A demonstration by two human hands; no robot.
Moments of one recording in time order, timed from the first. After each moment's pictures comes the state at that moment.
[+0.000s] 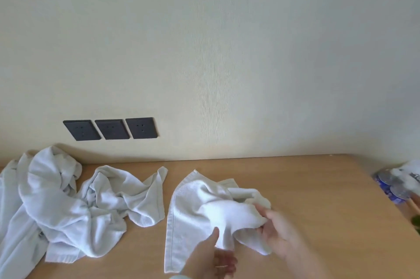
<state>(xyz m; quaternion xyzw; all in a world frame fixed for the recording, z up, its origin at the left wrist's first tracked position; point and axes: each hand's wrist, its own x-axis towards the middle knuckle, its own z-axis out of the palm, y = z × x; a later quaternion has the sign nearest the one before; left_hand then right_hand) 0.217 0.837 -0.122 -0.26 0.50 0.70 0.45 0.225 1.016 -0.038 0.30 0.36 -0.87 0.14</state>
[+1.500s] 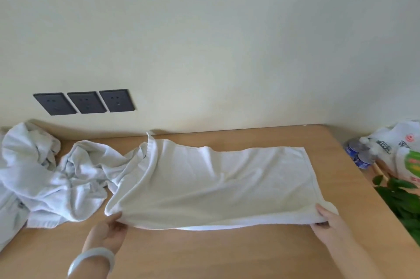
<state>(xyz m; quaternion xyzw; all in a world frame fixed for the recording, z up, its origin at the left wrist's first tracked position) 0.223 0.707 -0.128 -0.46 0.34 0.82 0.08 0.319 1.191 -0.140 0.54 0.26 -0.79 -0.12</state>
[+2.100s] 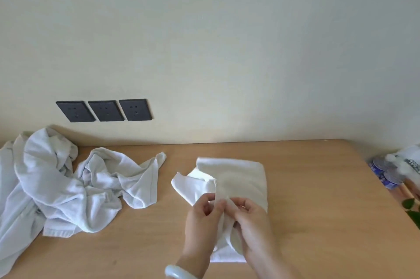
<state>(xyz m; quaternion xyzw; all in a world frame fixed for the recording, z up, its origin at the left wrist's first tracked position) 0.247 0.862 -0.064 -0.10 0.71 0.68 0.12 0.267 0.968 -0.047 0.27 0.53 -0.80 0.06</state>
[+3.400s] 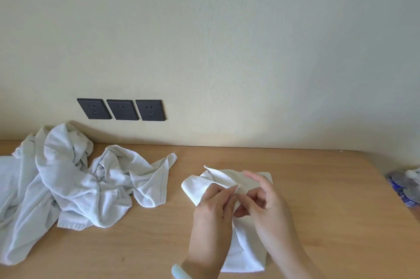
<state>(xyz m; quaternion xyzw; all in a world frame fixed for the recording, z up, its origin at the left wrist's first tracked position) 0.243 0.860 -0.032 0.15 0.85 0.46 -0.18 0.258 0.978 -0.006 0.10 0.75 -0.65 -0.04</state>
